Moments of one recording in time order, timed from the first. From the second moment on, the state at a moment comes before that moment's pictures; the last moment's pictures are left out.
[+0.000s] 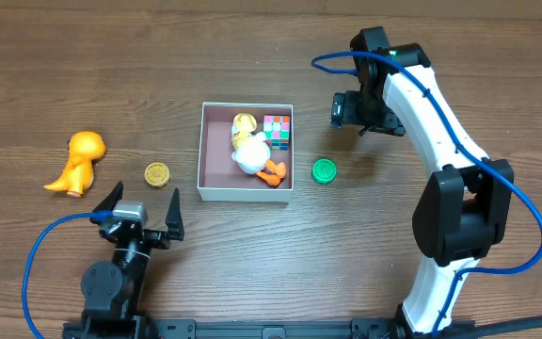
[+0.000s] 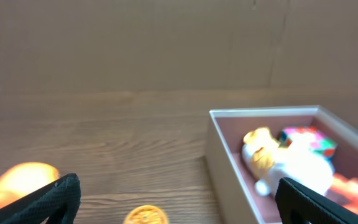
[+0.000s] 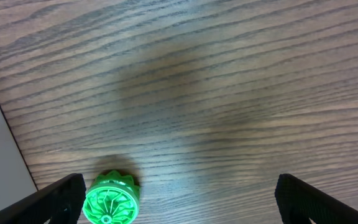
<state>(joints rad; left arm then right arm) -0.04 0.02 0.01 -0.05 0.08 -0.07 0.22 2.06 1.78 -1.21 0.10 0.36</state>
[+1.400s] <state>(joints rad) 0.06 1.25 1.36 -1.10 -0.06 0.21 0.02 2.06 1.78 -1.27 0.09 0.36</state>
